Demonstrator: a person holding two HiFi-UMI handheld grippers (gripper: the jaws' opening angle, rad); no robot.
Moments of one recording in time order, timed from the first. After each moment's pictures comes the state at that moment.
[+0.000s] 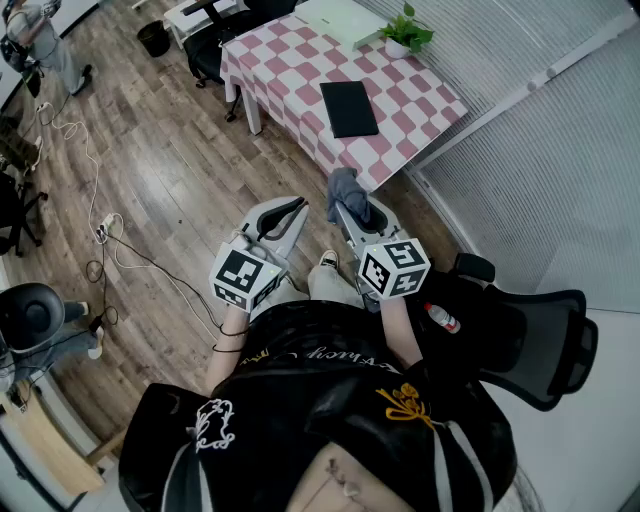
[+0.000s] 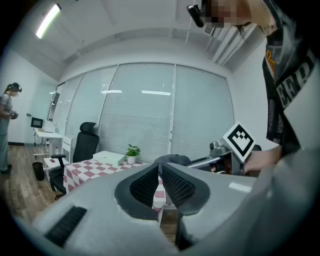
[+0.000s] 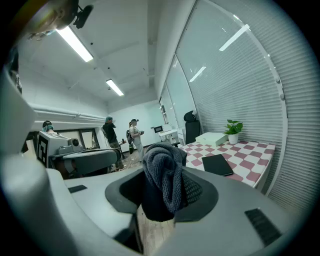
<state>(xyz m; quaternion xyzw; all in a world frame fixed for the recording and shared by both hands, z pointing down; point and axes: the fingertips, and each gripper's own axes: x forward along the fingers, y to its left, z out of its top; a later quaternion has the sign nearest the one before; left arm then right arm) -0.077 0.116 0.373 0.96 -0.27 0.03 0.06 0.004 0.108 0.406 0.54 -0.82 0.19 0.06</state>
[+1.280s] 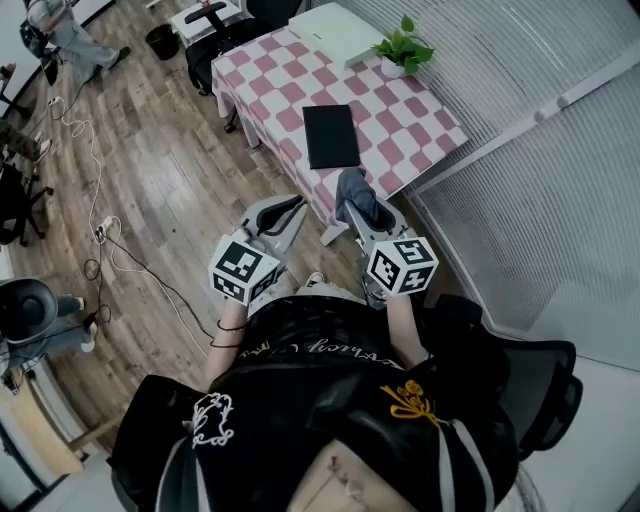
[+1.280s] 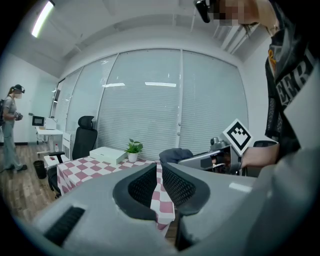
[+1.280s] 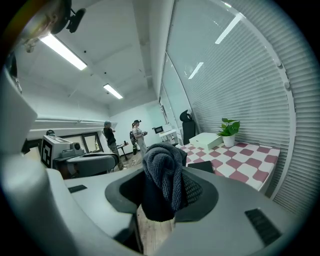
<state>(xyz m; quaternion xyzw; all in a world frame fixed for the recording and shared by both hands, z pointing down) 0.038 0.025 0.390 0.95 -0.30 0.07 0.08 0.136 0.015 0.415 0.51 -0.83 0.21 0.05</state>
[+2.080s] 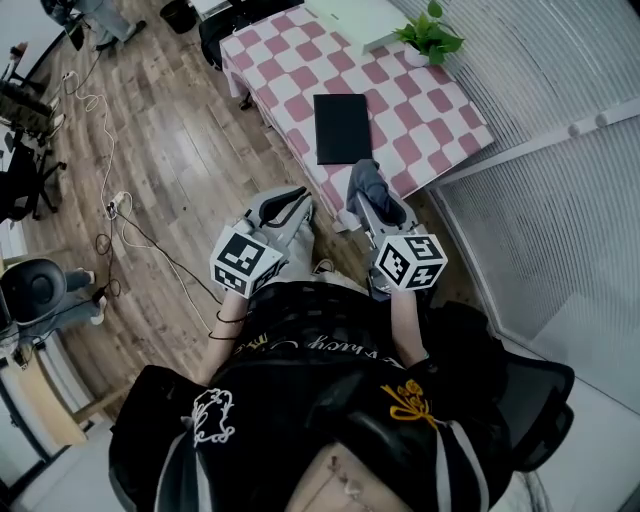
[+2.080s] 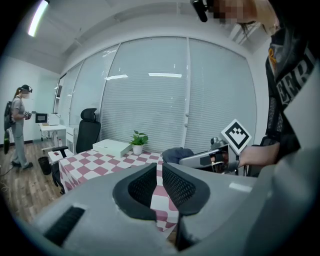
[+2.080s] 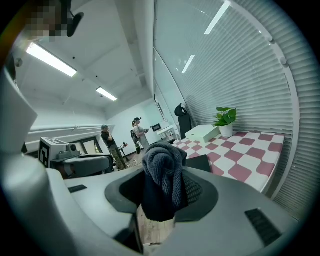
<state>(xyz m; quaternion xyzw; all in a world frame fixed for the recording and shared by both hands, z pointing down) 0.057 -0.023 0.421 0.94 -0.32 0.12 0.09 0.168 -0.036 0.455 0.50 -0.83 0.26 0.04</state>
